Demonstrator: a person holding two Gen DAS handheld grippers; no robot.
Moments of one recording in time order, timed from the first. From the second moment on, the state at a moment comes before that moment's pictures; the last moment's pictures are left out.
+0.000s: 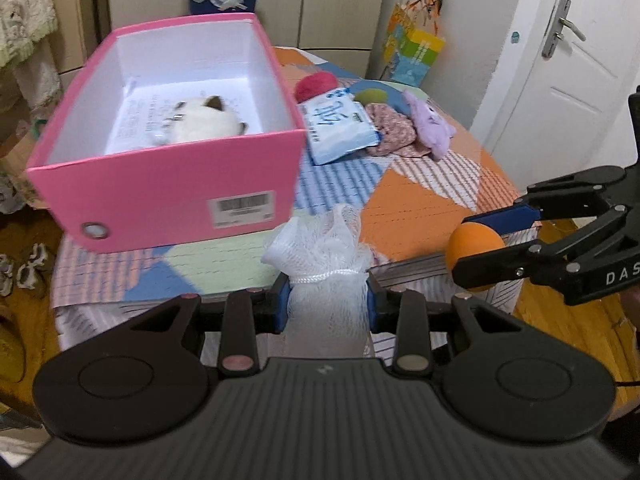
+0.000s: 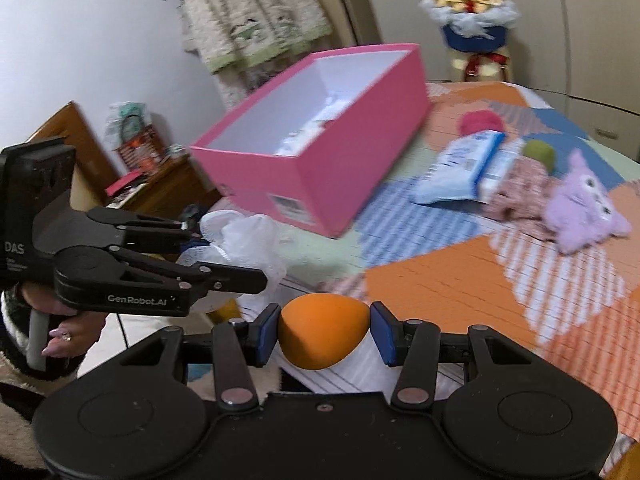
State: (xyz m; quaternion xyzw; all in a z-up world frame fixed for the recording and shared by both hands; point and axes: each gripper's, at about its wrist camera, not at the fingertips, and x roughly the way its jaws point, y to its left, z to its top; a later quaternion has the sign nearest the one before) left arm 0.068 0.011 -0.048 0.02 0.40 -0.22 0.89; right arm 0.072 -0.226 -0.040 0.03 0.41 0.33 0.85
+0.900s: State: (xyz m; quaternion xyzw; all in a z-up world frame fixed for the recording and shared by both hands) left arm 0.133 0.073 0.036 0.05 0.33 -0.19 0.92; right arm 0.142 -0.140 0.029 -0.04 0.32 0.36 0.88
